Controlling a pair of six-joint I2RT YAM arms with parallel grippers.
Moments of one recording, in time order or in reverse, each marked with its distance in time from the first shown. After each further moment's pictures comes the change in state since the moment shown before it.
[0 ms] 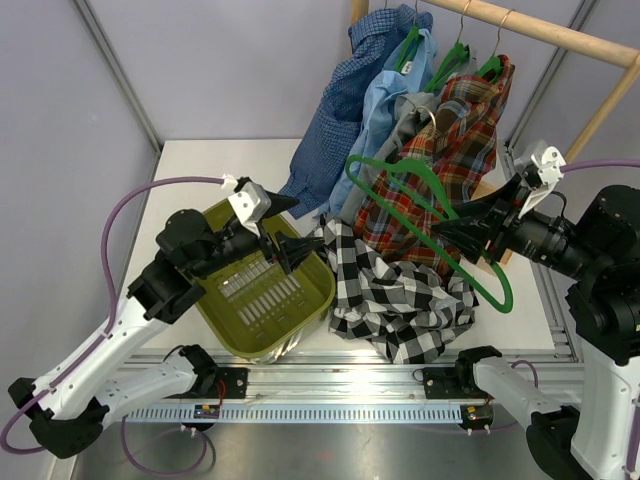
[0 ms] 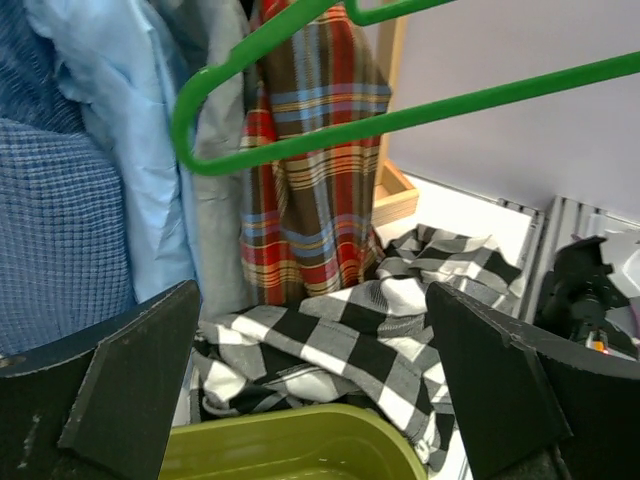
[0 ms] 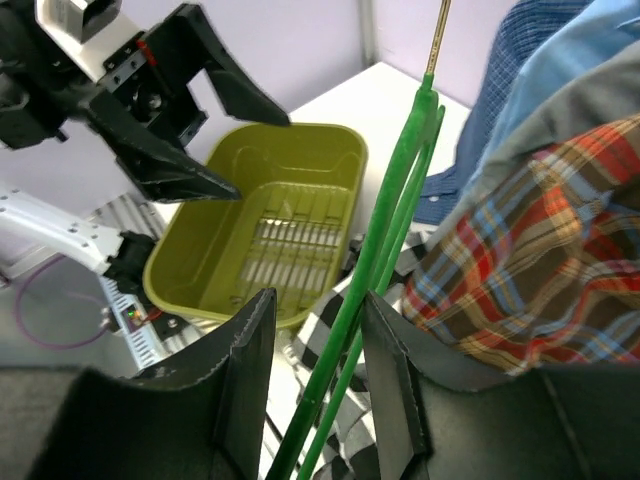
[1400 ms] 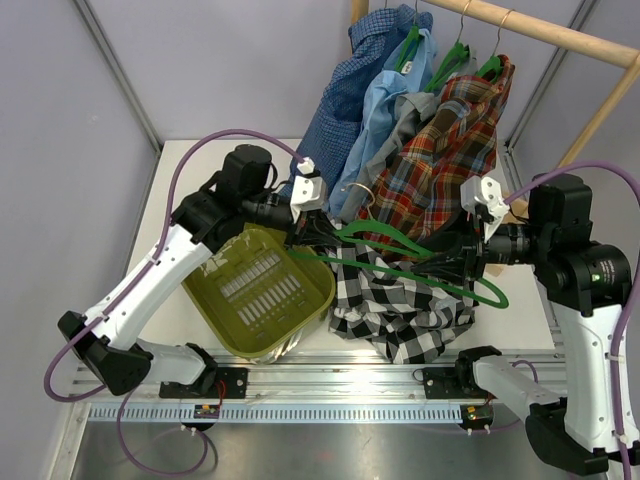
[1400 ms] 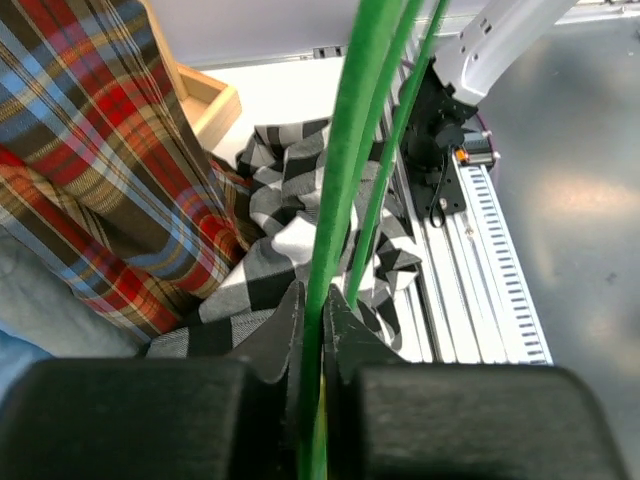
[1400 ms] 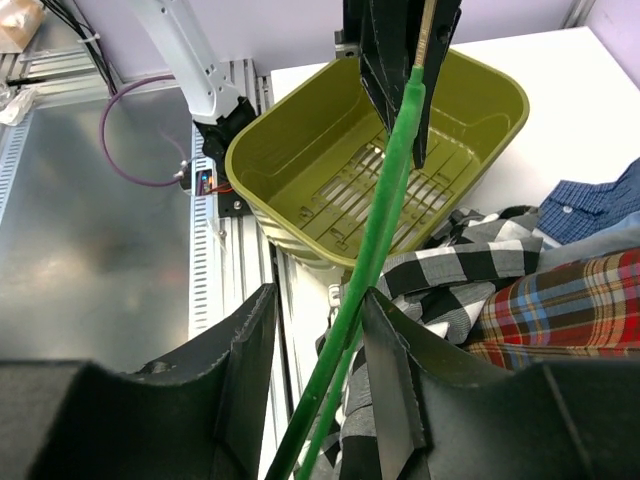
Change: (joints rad) left arm 0.096 0.468 0.457 -0.509 0.670 0.435; right arm 0.002 0.053 -0.170 -0.192 -0.465 -0.524
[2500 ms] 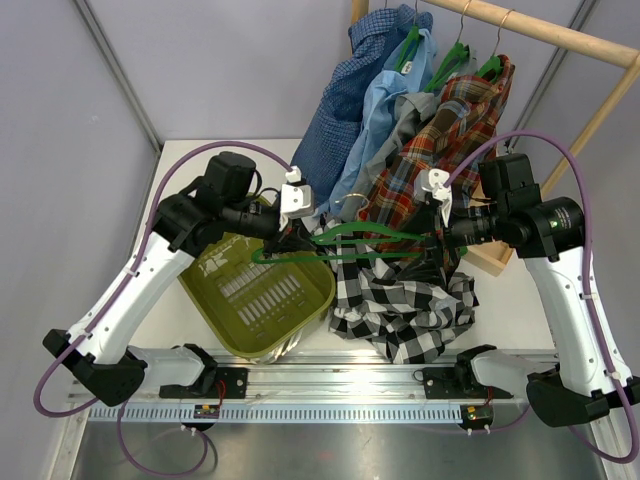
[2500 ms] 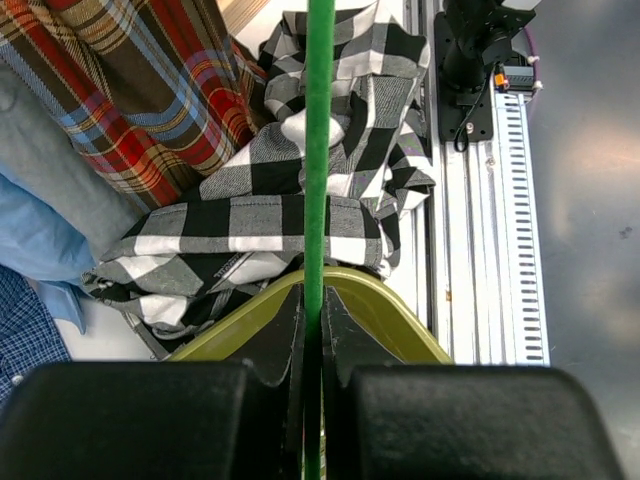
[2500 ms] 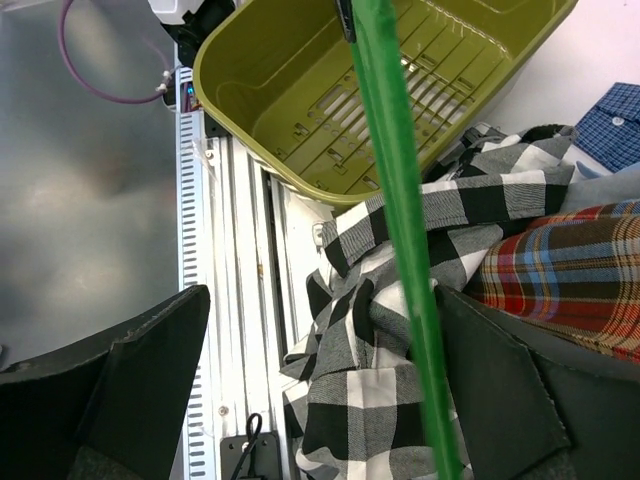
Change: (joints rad) left arm 0.037 -0.068 0.042 -0.314 -0.171 0.098; right arm 0.135 0.188 0.040 -0.157 0.199 -0.177
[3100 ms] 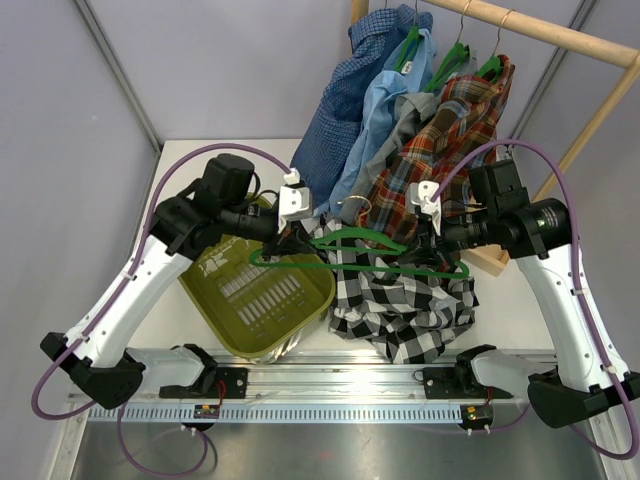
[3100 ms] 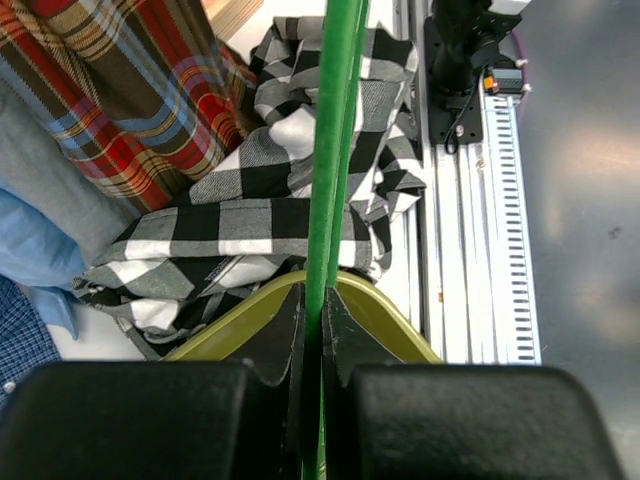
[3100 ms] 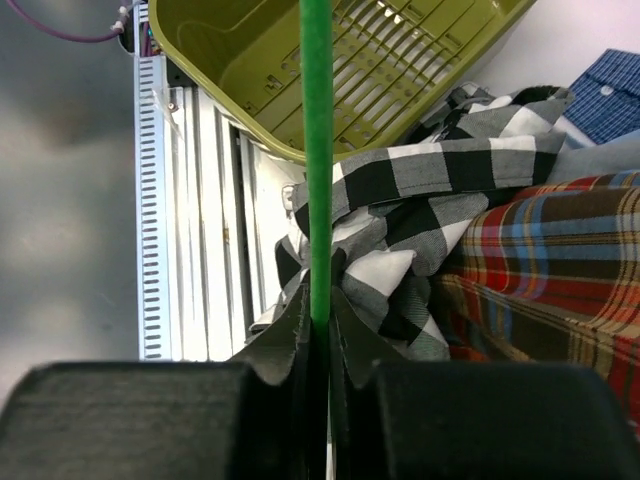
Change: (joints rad) left arm -0.001 -0.010 -0.005 0.002 0.006 -0.008; right arm 0.017 -0.006 -0.083 0.000 0.076 -0.121
